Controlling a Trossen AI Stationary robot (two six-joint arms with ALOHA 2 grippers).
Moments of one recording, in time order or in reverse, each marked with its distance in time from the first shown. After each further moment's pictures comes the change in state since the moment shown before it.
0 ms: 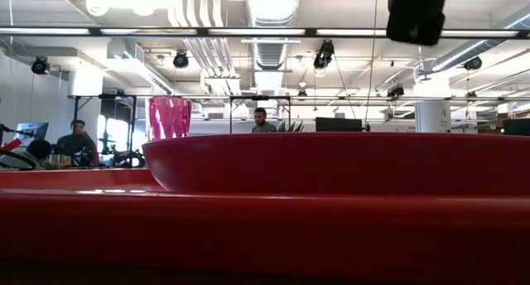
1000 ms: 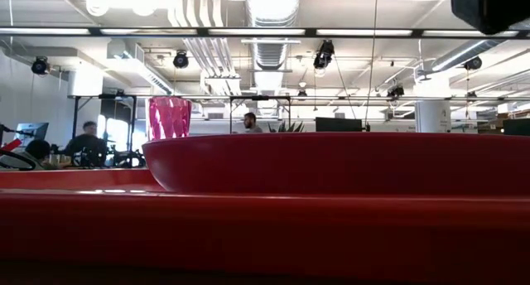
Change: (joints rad) left arm 0.000 -0.147 0.031 0.000 -0.076 0.036; right arm 0.385 0.419 -0.050 0.526 -0.224 0.611
